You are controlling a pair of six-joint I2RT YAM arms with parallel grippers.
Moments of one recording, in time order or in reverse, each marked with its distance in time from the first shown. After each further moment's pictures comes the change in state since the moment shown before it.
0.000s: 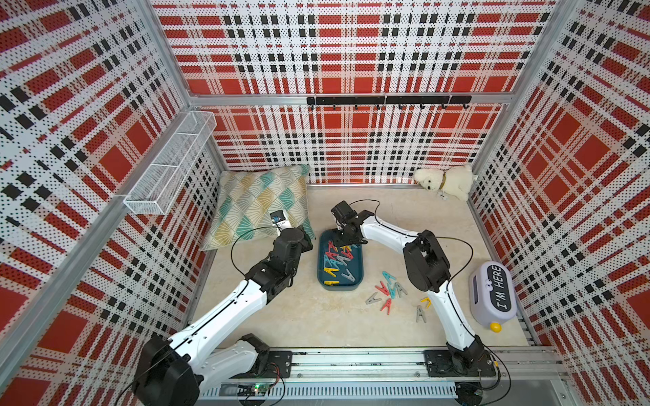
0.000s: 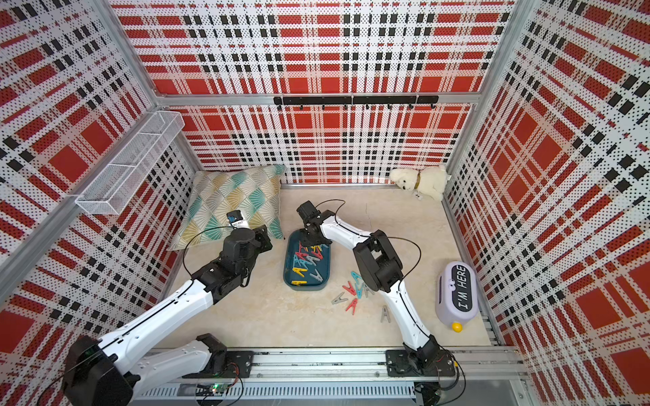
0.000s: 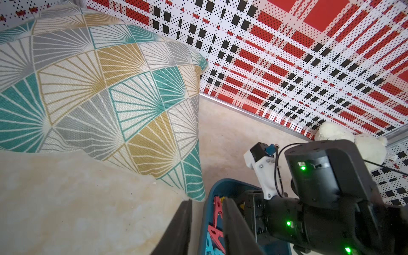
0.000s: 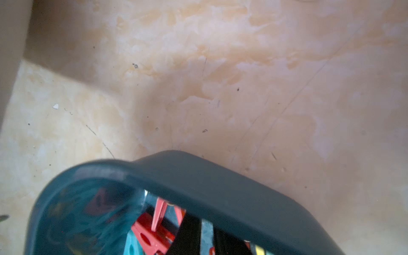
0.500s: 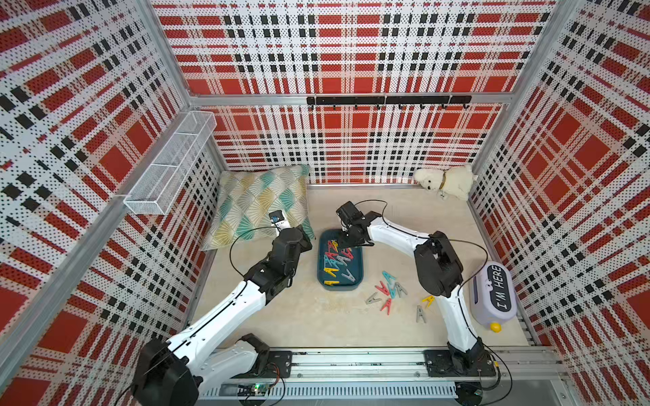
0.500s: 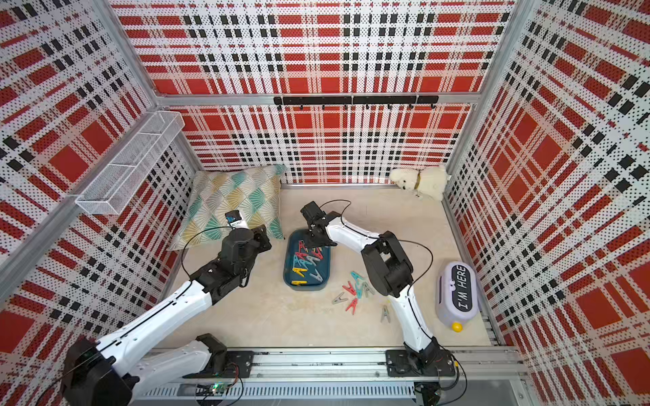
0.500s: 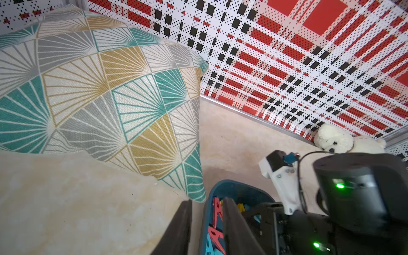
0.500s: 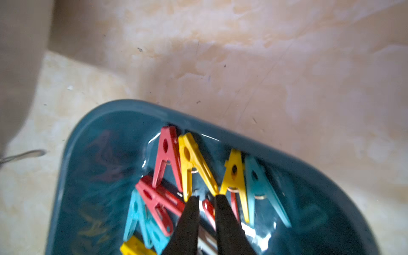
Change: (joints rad) left arm 0.003 -0.010 0.000 -0.003 -0.001 0.000; right arm -0.003 -0.209 -0.202 0.034 0.037 0.002
